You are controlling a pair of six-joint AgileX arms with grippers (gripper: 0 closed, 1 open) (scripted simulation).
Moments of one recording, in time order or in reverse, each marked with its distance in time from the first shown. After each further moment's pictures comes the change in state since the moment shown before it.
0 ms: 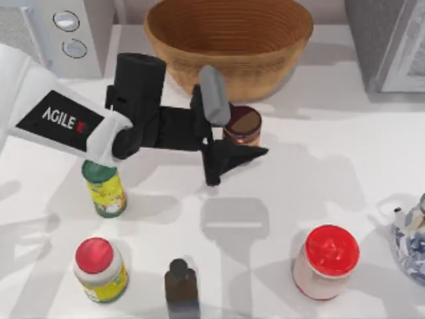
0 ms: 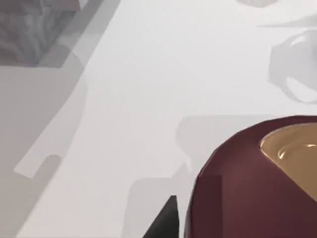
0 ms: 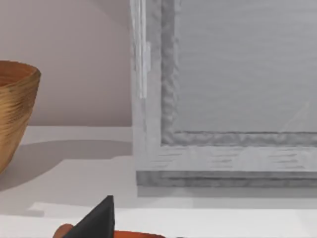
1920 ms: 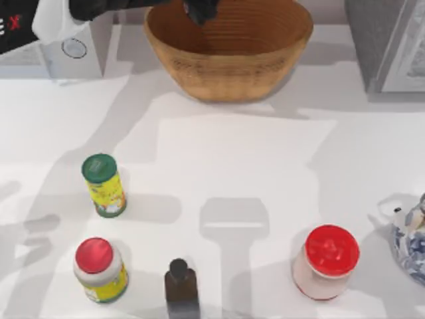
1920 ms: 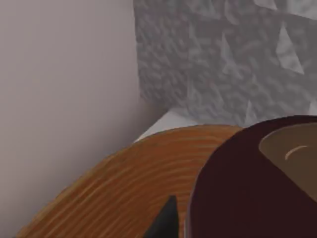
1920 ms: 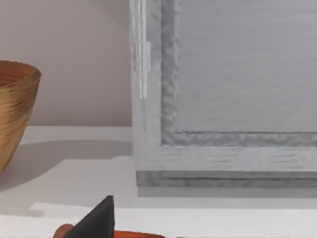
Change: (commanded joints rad) left arm 0.080 -0.156 0.462 -0.447 -0.405 -0.247; right arm 0.000 0.000 0.000 0.000 0.000 0.000
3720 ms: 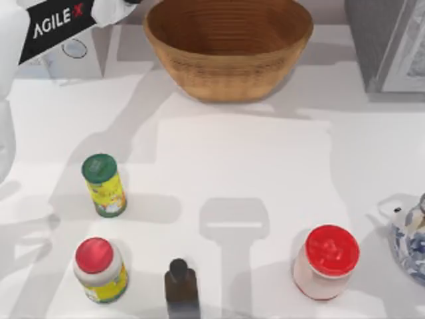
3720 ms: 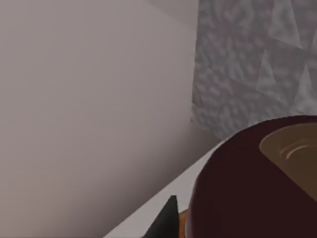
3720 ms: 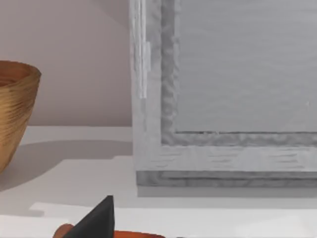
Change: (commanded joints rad) left arm -0.050 0.275 0.369 -0.036 -0.152 -0.097; right arm 0.000 0.000 0.000 0.000 0.000 0.000
